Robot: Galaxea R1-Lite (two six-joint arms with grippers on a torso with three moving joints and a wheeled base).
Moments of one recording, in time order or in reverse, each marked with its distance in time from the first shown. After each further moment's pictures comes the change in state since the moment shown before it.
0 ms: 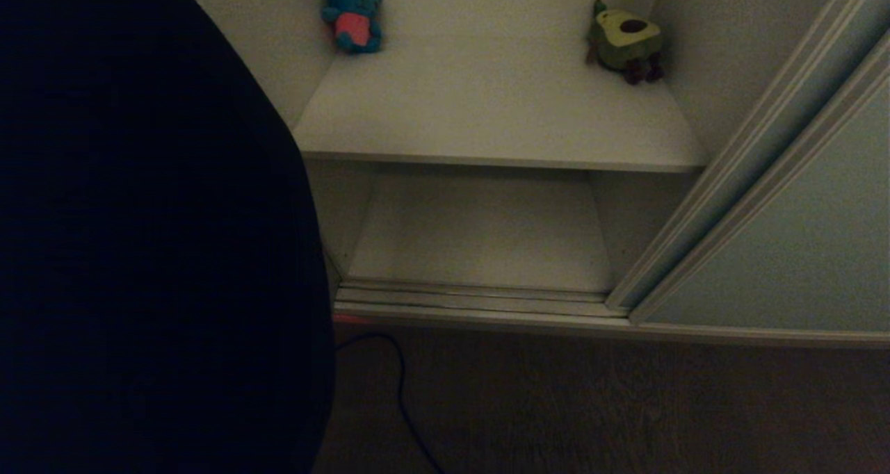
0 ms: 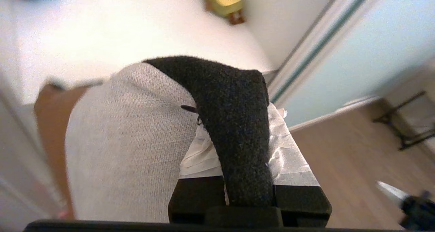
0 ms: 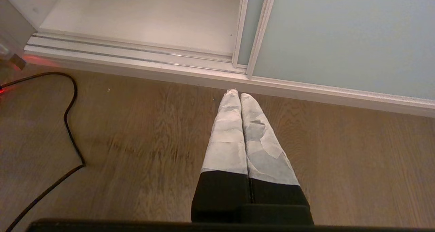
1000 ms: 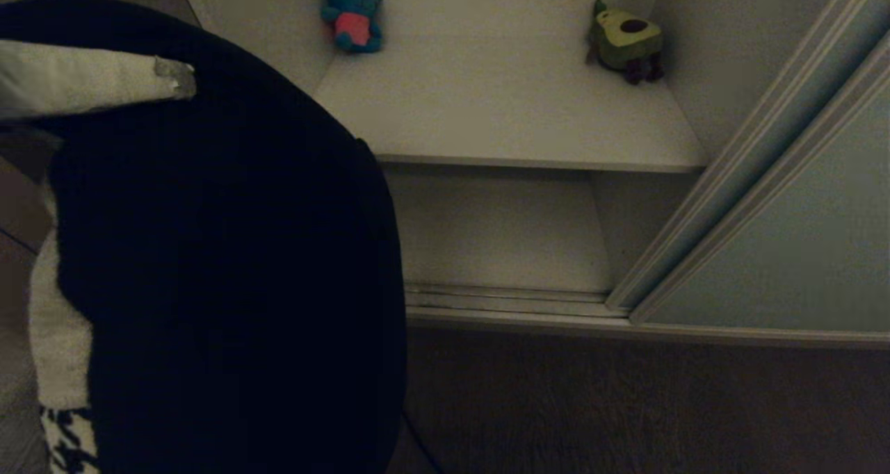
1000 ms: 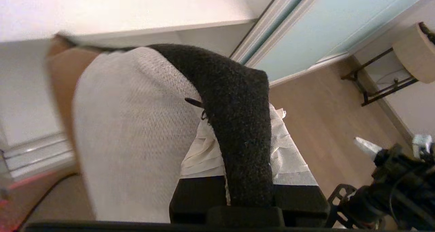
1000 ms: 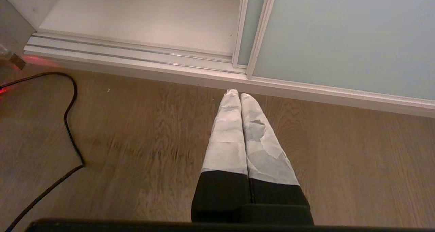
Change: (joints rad) left arm -0.004 0.067 0.164 -0.058 -0.128 -0.050; right arm 0.000 0.000 0.000 0.000 0.001 0.000
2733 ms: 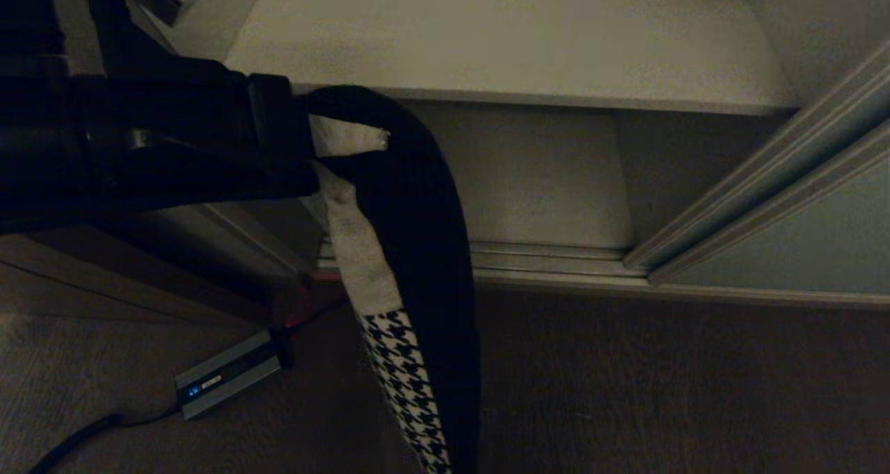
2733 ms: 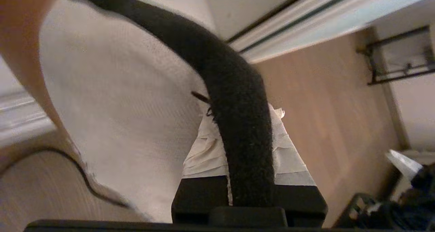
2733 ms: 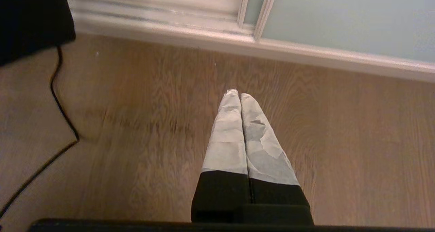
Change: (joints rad) left arm -0.043 0.311 -0.014 -0.190 0.010 -0.006; right arm 0.000 0.000 0.000 0.000 0.000 0.001
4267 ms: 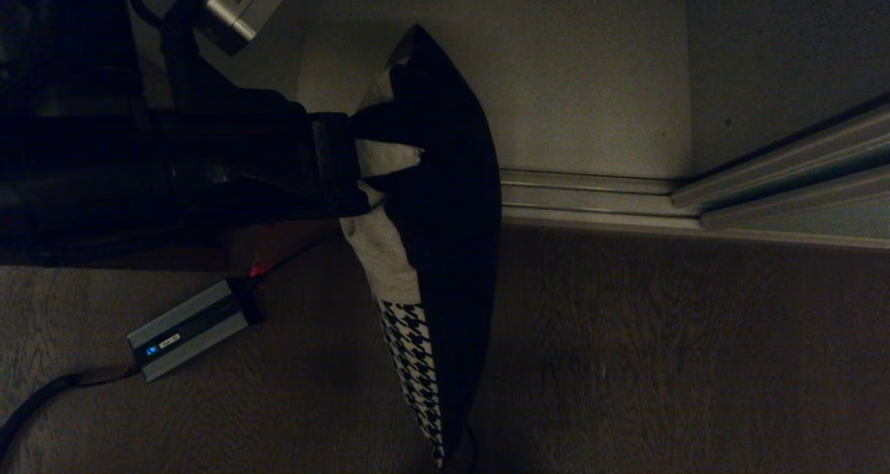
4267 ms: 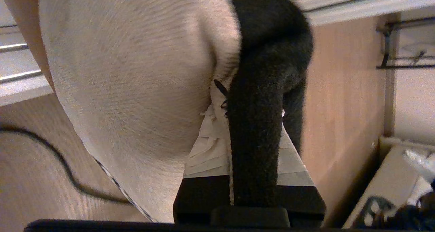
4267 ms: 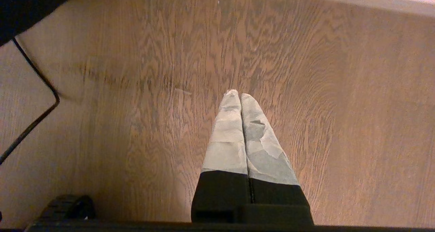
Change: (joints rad) left arm -0.050 0.056 0.061 -0.118 0.065 0.034; right arm 0.000 0.001 0.000 -0.001 0.000 0.000
